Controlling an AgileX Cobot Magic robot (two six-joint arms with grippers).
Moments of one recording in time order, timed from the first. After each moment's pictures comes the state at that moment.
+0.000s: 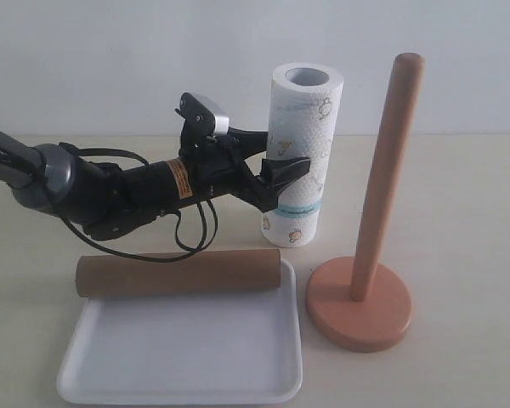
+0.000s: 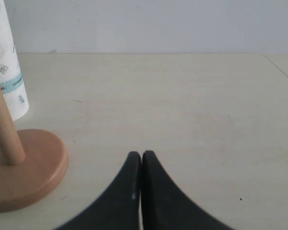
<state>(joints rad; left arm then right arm) -0.44 2.23 -1.22 0.73 -1.00 -0.45 0.01 0.00 0.00 0.05 0.34 -0.04</state>
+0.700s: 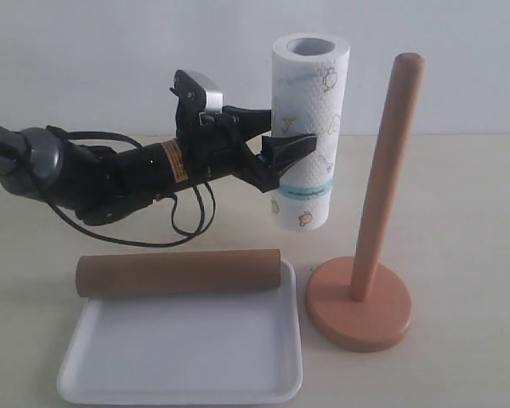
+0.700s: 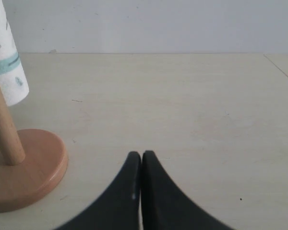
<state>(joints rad) -0.44 2.17 -1.22 0.77 -1.05 -0.52 0.01 0.00 0.00 0.05 0.34 -0.04</state>
